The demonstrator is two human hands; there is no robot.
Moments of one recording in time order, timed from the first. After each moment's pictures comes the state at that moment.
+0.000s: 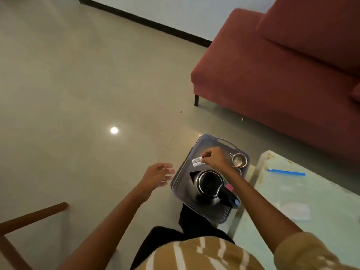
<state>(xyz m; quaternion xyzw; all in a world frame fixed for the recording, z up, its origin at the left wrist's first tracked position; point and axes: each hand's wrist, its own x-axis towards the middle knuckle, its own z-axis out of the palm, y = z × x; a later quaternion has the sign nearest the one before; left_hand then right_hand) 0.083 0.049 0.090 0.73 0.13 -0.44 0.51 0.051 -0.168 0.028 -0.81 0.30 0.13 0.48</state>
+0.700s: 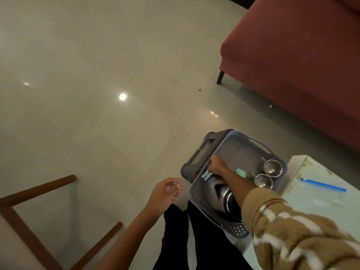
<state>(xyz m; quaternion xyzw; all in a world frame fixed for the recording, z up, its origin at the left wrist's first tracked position) 0.107 0.077 0.037 0.71 0.22 -0.45 0.49 0.128 -0.125 -0.143 -0.84 0.23 0.42 0.26</state>
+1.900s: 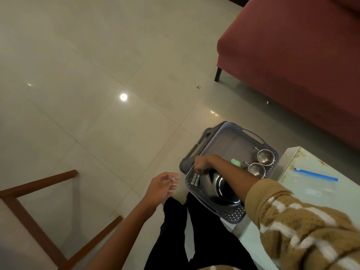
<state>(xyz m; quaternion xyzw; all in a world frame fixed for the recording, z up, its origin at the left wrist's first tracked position) 0.080 0.078 0.045 0.71 0.26 -0.43 0.49 0.124 -0.095 -0.095 -0.78 0.06 0.57 0.26</state>
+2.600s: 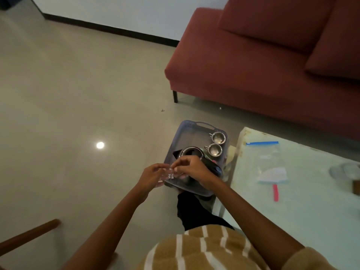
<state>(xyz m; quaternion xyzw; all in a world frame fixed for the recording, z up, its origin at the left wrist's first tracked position) 0.010 0.052 0.098 0.76 0.05 -0.44 0.47 -0.053 -0.096 0.078 -0.68 0.22 0.14 0.69</state>
